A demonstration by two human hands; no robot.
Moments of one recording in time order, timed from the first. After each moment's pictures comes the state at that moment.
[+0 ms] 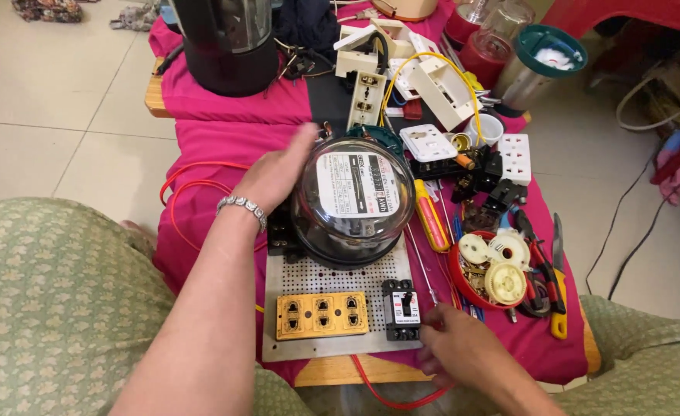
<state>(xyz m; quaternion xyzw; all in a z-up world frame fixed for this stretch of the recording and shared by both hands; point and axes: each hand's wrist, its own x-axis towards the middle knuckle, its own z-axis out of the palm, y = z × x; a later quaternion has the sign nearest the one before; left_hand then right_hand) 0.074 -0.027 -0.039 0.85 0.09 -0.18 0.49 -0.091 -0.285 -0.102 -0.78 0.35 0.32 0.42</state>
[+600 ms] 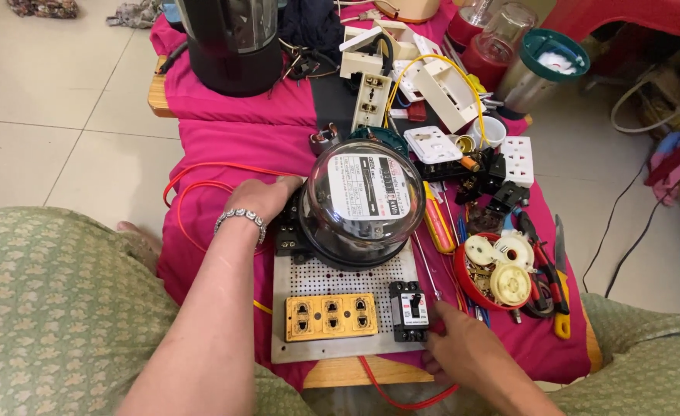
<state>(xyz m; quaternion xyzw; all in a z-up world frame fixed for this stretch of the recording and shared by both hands) 0.087 0.002 -0.104 0.86 0.22 -0.20 0.41 -0.088 -0.274 -0.104 -0.82 0.34 0.32 0.35</state>
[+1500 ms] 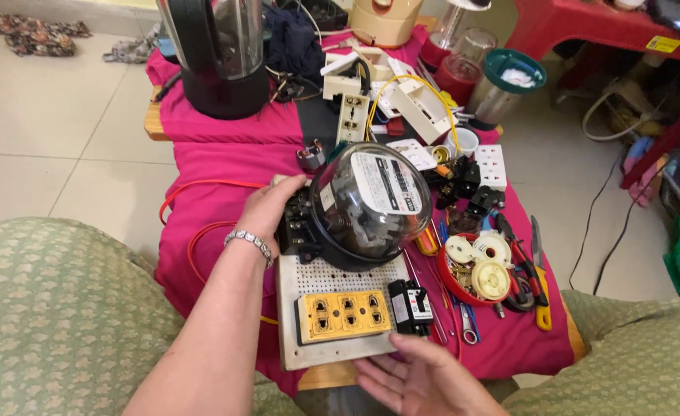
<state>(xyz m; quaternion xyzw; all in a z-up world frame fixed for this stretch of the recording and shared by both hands) 0.050 -0.029 -0.073 0.57 0.23 -0.15 0.78 -0.131 -0.221 -0.059 -0.28 0.48 0.23 0.80</state>
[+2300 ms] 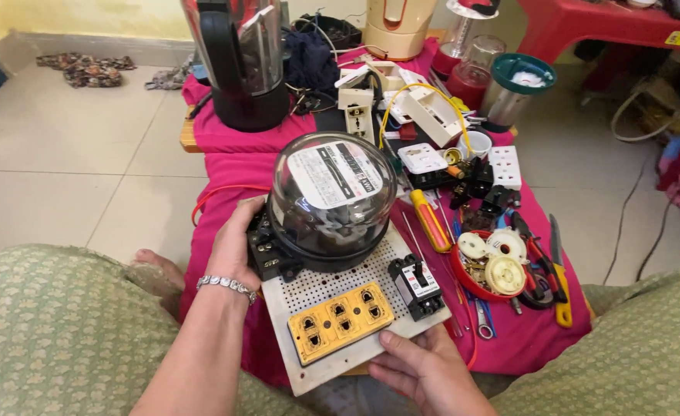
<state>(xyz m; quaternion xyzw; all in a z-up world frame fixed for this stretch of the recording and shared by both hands) 0.001 0.020 -0.088 0.45 0.25 -0.04 0.86 -0.148 -0.218 -0.105 -0.48 0.38 0.15 0.78</state>
